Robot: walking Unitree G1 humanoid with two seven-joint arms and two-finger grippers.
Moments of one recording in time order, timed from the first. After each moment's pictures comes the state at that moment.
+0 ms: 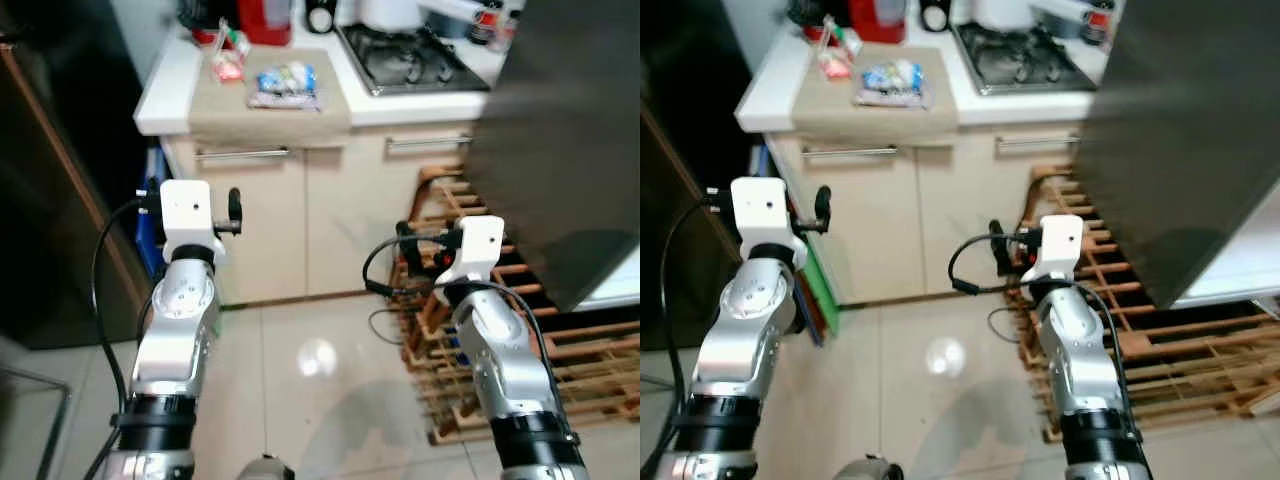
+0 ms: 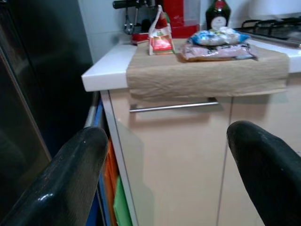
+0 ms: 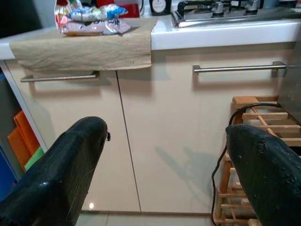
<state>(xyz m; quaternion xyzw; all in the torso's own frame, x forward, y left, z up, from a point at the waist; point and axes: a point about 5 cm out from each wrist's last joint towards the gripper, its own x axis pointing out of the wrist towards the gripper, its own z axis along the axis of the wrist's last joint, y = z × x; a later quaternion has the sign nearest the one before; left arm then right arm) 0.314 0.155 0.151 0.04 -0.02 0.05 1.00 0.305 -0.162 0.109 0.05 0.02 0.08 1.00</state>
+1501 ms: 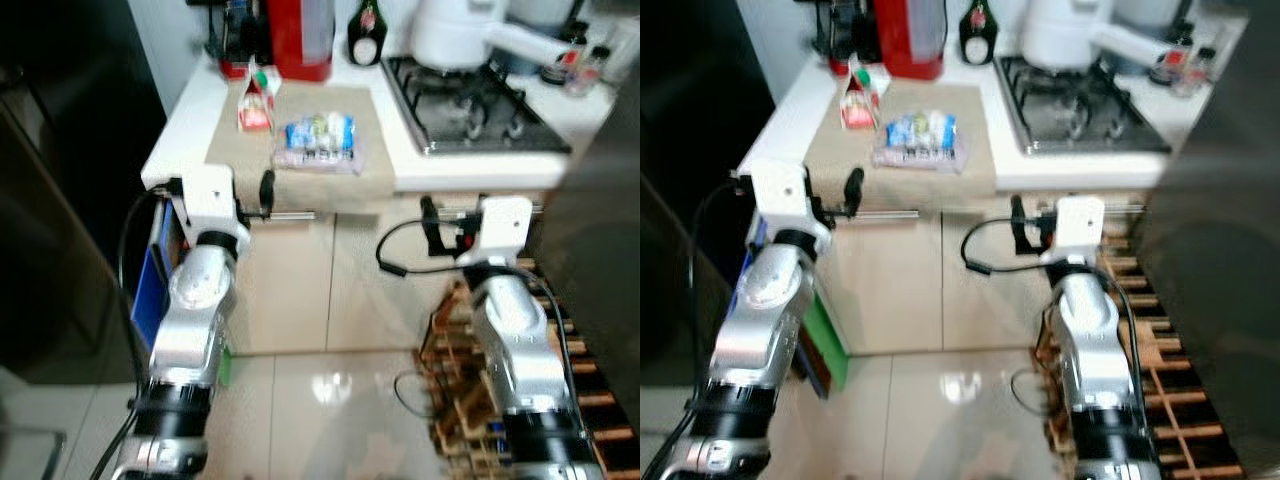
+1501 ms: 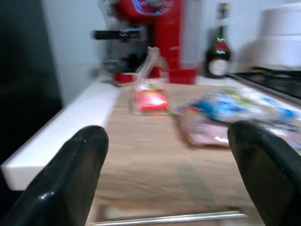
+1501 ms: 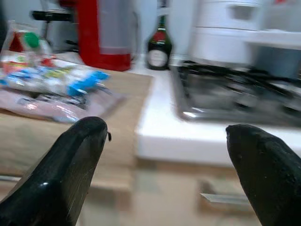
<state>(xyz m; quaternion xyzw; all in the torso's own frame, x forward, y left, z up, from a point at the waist) 0.323 0.141 0.170 0.01 -0.08 -0.02 1.00 0.309 -0.161 0.140 -0.01 -0.06 0.04 1.00</state>
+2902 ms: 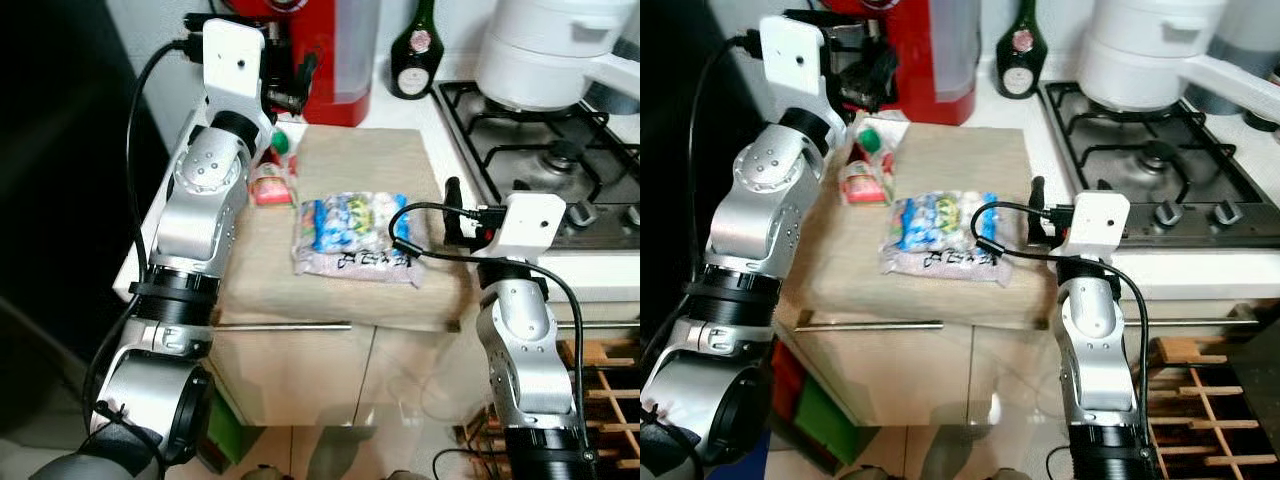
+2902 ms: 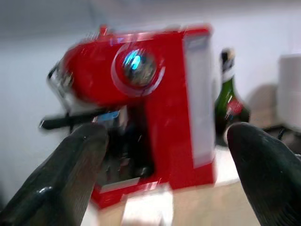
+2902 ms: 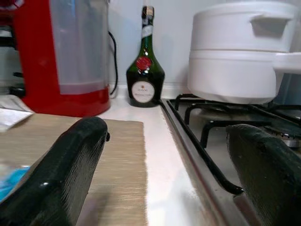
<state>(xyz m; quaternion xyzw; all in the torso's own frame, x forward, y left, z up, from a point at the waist) 0.379 0.114 0.263 0.05 -0.13 -0.11 0.98 0.292 -0.167 0.163 -0.02 -0.12 -0.04 0.99</state>
